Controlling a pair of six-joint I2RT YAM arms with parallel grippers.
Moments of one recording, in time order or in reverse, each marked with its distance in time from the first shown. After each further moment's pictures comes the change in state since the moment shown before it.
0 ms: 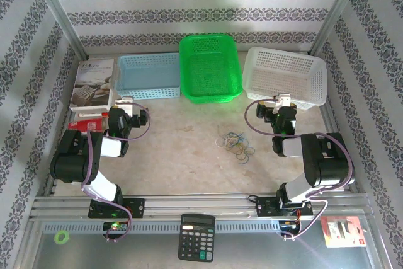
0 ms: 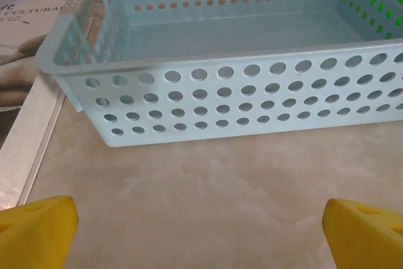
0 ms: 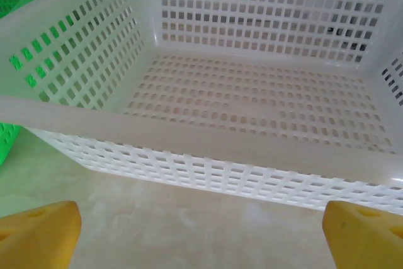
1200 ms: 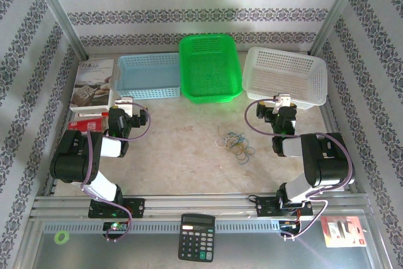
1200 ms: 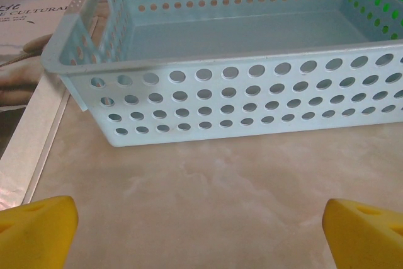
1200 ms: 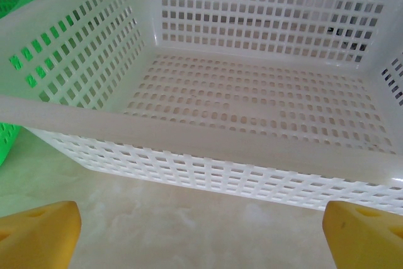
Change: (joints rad) left arm 0.000 0.000 0.000 0.000 -0.011 0.000; right arm 0.000 0.000 0.000 0.000 0.000 0.000
